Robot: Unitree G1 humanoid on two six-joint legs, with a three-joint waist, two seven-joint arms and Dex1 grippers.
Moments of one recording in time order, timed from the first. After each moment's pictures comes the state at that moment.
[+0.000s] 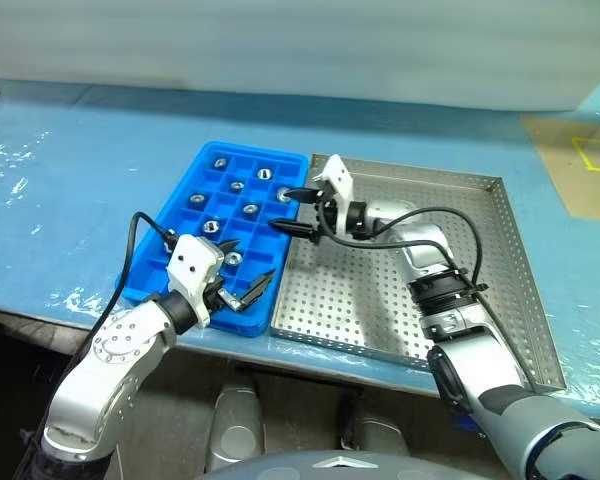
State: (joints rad) left arm 0.02 0.46 -0.01 -0.63 -0.40 0.57 -0.50; right arm -0.76 -0.25 0.10 0.33 0.20 0.45 0.93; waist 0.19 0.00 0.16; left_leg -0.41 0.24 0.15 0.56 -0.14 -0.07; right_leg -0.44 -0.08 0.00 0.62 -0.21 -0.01
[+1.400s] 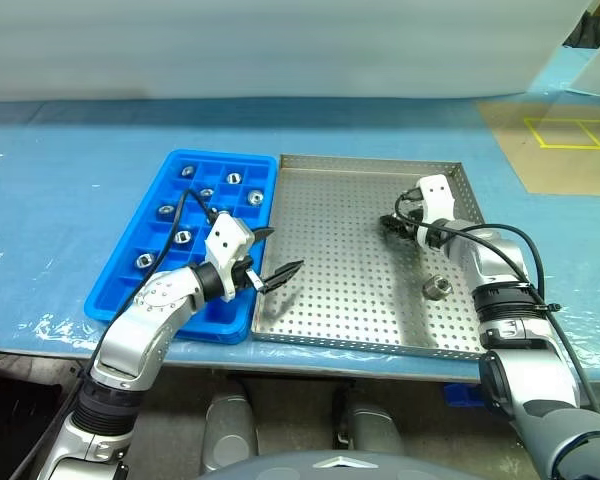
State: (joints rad) left arm -0.20 0.42 -0.12 -0.36 -0.37 0.47 -0.65; right arm -0.67 -0.44 -0.07 0.47 0.15 0.65 0.45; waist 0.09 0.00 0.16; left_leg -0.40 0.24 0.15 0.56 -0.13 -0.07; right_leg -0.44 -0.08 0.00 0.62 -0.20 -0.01
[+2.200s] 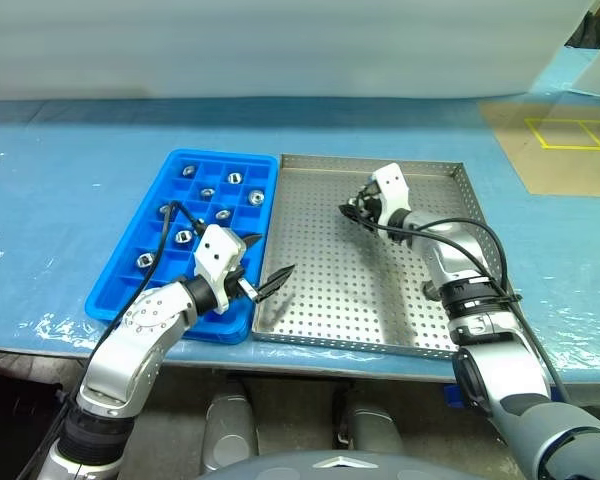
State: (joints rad) left arm -0.07 0.43 -0.09 -0.50 -0.37 0.49 -0.54; right arm -0.75 -0.30 0.03 0.47 0.14 0.48 0.59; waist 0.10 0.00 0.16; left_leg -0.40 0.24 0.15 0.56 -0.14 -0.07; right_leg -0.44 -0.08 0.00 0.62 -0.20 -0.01
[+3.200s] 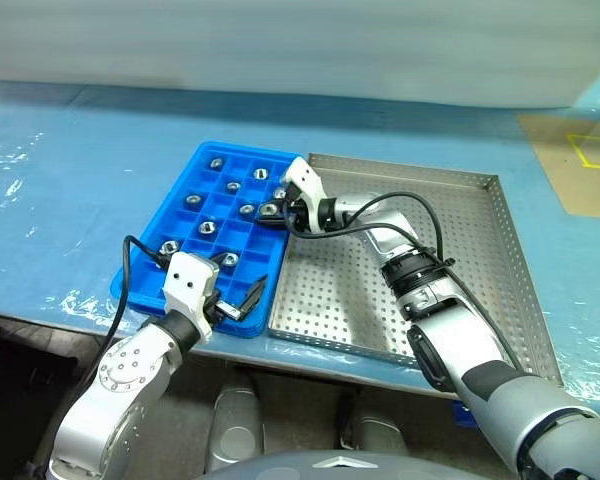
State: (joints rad) left arm 0.20 0.39 -0.02 -0.76 -0.37 0.57 -0.30; right arm -0.94 -0.13 0.26 0.60 0.10 0.40 0.95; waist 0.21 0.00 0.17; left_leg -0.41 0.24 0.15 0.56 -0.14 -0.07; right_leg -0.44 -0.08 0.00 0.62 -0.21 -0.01
